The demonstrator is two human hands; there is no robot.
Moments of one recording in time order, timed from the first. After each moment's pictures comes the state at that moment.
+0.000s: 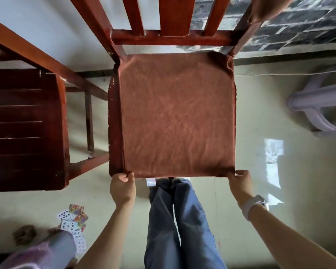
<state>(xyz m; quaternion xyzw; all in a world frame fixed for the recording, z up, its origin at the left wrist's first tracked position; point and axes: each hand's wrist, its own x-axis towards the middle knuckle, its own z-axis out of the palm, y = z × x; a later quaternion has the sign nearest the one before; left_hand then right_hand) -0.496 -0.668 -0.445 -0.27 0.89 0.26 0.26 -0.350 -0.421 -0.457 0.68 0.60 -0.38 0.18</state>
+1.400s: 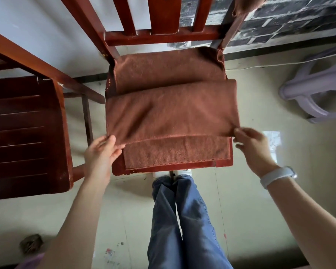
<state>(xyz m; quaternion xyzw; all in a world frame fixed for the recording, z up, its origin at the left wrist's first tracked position) -0.583 -0.667 -0.389 -0.26 0.72 0.57 0.28 -0.403 -0.378 -0.398 0.58 0.57 -0.59 -0.03</state>
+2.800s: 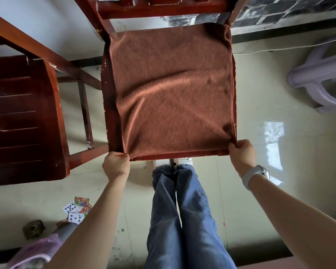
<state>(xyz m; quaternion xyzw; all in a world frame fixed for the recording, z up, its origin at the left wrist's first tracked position) -0.522 -0.679 -0.451 -0.24 0.91 0.22 0.27 -0.360 -0.419 -0.458 0.64 0.67 -0.35 0.12</state>
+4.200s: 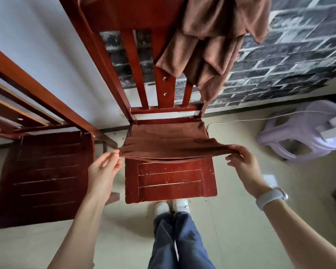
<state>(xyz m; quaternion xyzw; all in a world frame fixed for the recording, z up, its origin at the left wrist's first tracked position) -0.602 -0.654 -0.228 -0.15 0.70 0.66 0.22 -0.421 -0.375 -0.238 0.47 0.67 -0.57 -0.08</state>
